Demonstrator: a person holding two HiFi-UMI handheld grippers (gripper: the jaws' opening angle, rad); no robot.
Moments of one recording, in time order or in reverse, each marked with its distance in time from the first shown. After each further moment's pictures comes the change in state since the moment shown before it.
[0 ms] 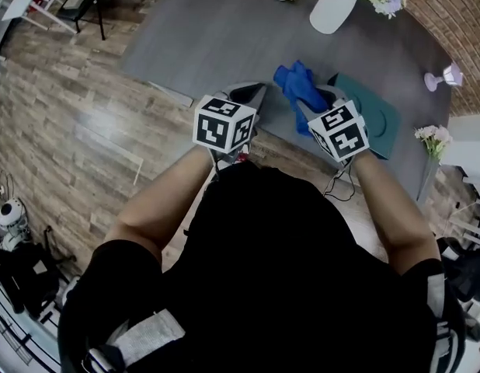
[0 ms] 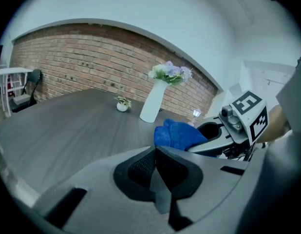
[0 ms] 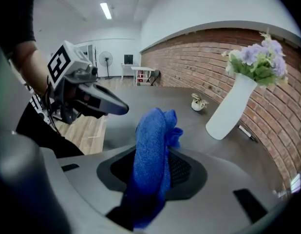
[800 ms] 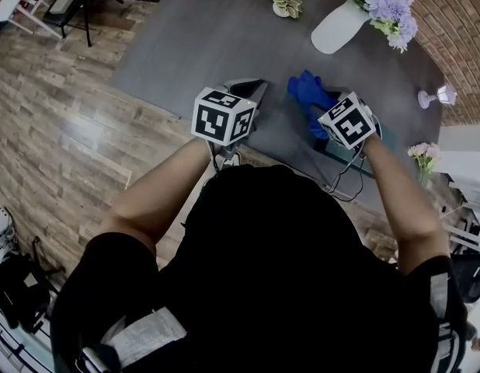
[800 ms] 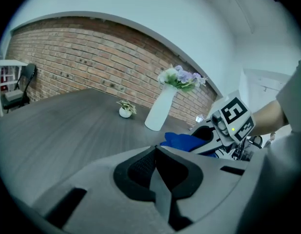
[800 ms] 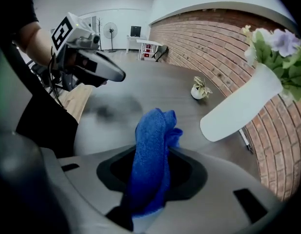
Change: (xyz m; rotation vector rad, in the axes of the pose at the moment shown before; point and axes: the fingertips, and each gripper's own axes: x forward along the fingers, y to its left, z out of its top) left arm 0.035 0.047 0.042 -0.016 -0.028 -0.062; right arm 0.039 -0.069 -0.012 -0.160 0.277 0.012
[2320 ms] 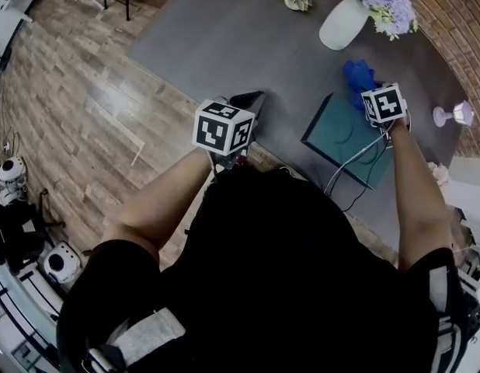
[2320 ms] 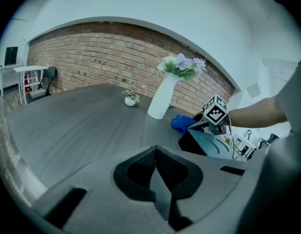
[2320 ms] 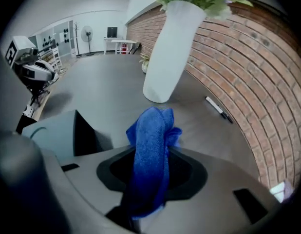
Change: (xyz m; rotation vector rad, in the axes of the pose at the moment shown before) left arm -0.005 -0.053 -0.046 -0.076 0.057 0.219; right arm 0.008 -0.148 -0.115 0.194 0.017 -0.147
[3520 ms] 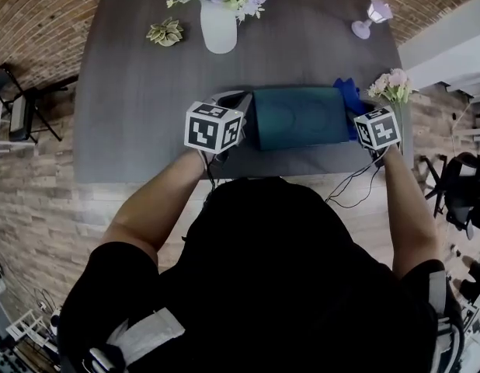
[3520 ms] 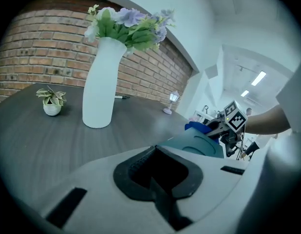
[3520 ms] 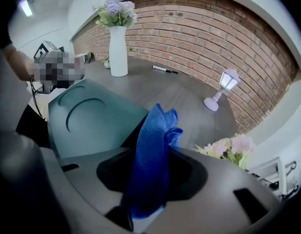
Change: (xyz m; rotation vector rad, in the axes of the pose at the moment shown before) left arm 0.124 -0.111 0.031 0.331 0.176 -0.461; right arm -0.116 0.022 -0.211 0.535 0.072 -0.175
